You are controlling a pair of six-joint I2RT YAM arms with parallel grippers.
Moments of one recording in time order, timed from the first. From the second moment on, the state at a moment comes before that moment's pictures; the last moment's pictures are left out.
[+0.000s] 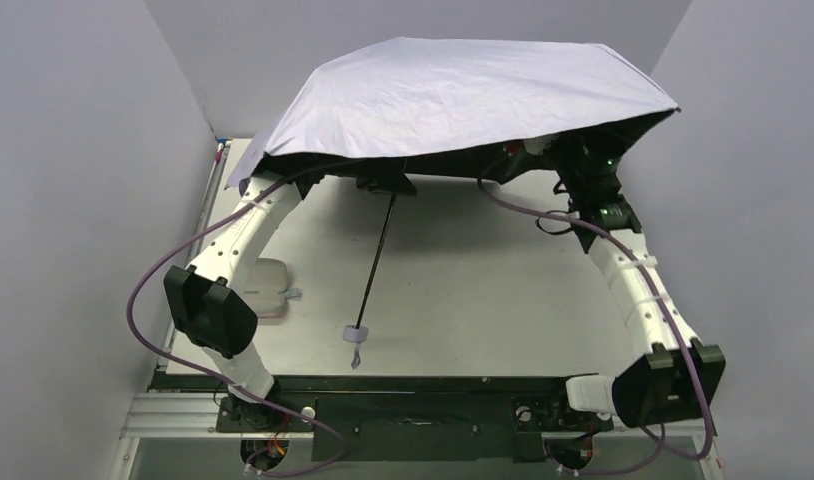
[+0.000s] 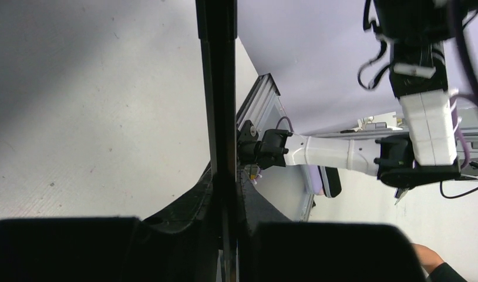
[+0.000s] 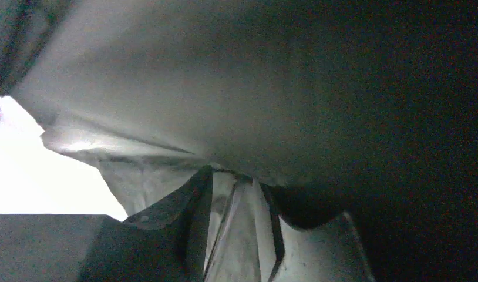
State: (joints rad) left arm -0.41 1.71 1.78 -0.64 0.92 -0.57; right arm 0.12 1.36 1.26 0.08 -0.01 -1.00
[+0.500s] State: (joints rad) left arm -0.42 1.74 1.82 -0.66 0.92 -0.54; right arm 0.09 1.13 1.32 -0.66 -0.48 -1.36
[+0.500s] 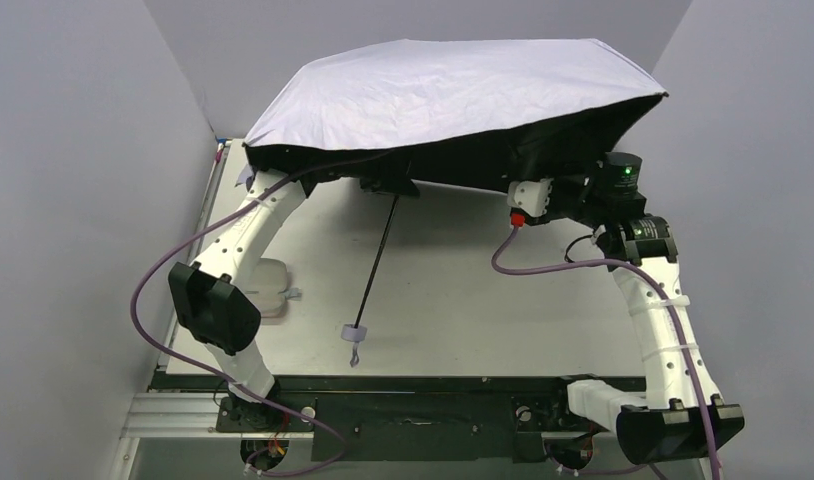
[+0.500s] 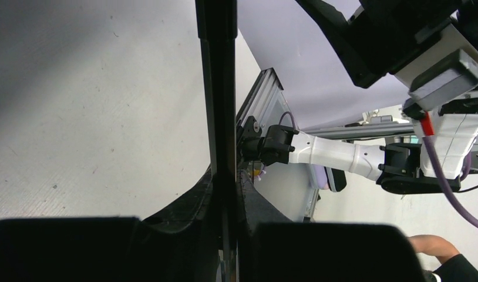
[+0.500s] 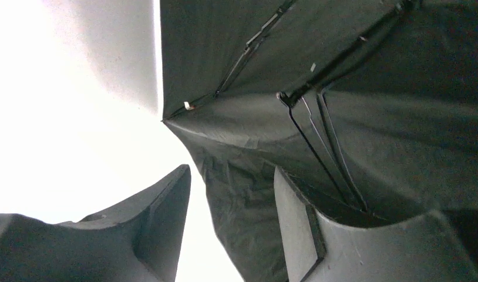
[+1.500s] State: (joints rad) left arm -0.47 1.72 1.77 -0.68 0.86 -0.42; right arm 0.14 0.83 0.93 -0.31 -0.39 -1.58
